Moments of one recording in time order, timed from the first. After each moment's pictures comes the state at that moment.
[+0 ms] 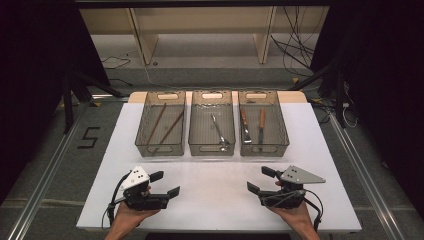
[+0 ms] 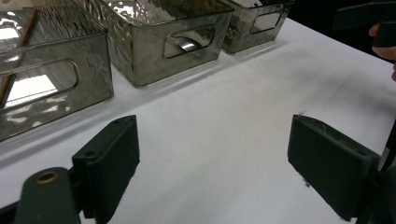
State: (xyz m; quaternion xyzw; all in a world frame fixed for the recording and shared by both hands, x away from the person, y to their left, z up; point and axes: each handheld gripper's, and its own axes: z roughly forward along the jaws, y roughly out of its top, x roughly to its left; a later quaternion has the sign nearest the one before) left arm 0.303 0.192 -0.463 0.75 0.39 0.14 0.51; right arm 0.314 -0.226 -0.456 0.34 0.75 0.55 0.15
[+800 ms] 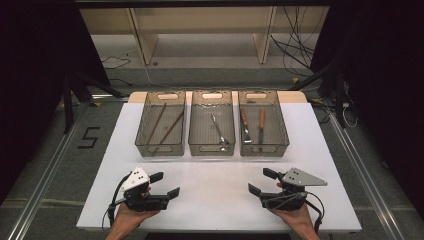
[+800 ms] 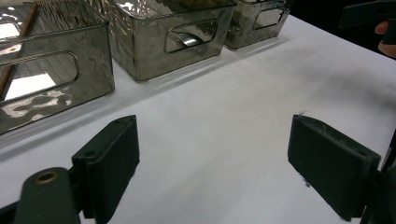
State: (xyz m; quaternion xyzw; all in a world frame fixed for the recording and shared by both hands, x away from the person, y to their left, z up) left arm 0.303 0.192 -0.466 0.75 0.39 0.14 0.51; right arm 0.311 -0.229 -0.459 0.34 0.75 0.55 0.15
